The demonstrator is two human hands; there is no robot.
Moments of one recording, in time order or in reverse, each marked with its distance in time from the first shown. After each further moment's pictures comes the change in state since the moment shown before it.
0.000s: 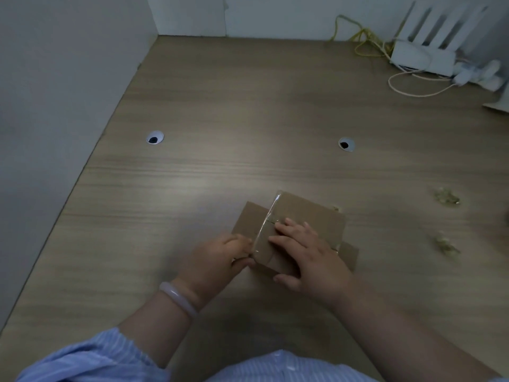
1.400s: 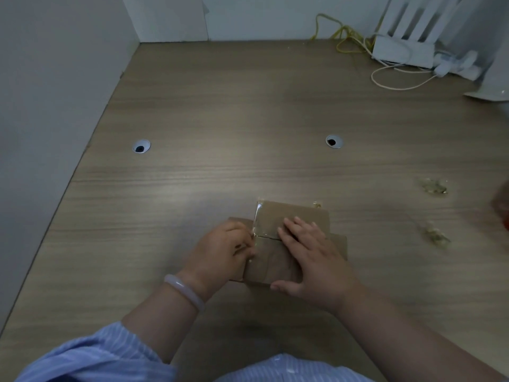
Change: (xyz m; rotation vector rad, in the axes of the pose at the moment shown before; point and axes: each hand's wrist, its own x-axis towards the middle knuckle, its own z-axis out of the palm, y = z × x) left_hand 0.037 0.021 -0.007 -0.094 -0.076 -0.083; right_hand -0.016 0.003 -0.004 -0.155 0.015 0.136
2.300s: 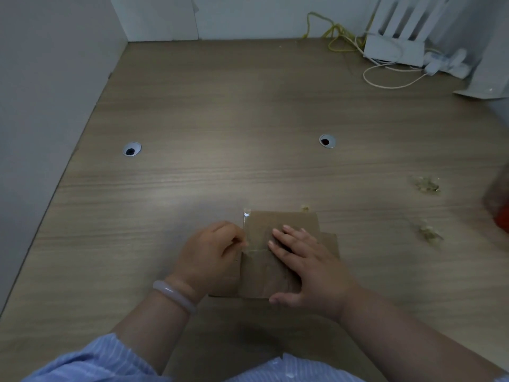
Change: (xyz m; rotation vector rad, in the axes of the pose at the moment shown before) left_hand 0.005 -0.008 -0.008 -0.006 0.003 0.094; right_hand -0.002 0.007 0.001 0.037 -0.011 -0.117
